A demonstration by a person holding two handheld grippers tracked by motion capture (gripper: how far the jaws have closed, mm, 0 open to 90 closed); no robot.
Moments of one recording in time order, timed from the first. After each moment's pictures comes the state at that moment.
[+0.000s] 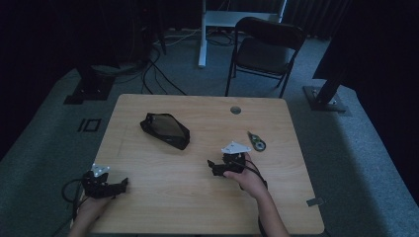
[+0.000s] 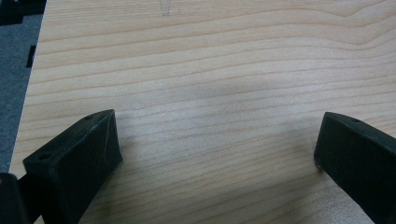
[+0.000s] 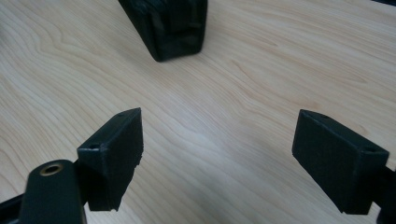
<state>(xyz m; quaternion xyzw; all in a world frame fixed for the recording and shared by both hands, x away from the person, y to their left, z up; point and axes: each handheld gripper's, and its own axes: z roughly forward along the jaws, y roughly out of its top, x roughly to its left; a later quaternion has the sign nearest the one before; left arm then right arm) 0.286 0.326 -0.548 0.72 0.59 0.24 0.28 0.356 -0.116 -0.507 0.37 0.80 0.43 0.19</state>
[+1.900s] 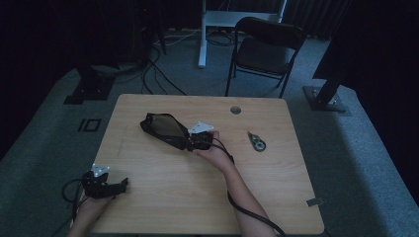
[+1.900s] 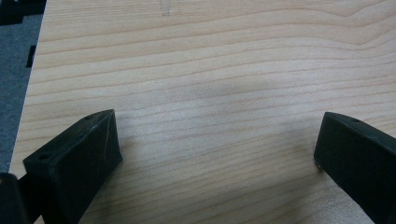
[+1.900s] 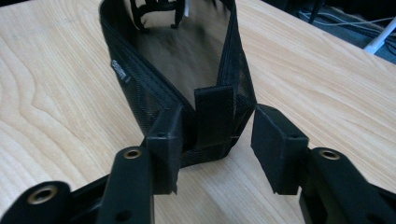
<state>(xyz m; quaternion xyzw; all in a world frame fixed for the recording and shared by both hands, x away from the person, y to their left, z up) 0.286 0.326 -0.548 0.72 0.59 0.24 0.28 0.433 -0.019 -0.505 0.32 0.82 0.42 0.21</state>
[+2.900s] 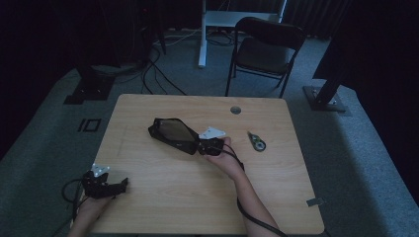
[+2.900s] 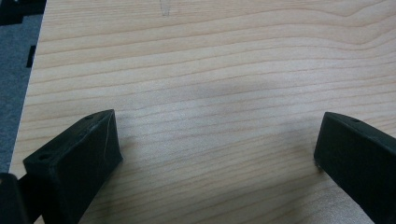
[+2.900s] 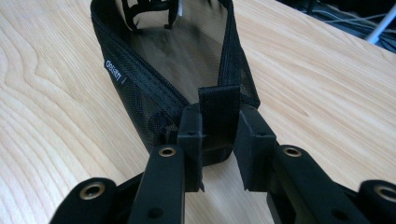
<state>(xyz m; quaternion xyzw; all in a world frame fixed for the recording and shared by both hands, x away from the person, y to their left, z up) 0.286 0.326 -0.548 0.72 0.59 0.24 0.28 0.415 -0.055 -0.511 0.32 0.82 0.43 0.21</state>
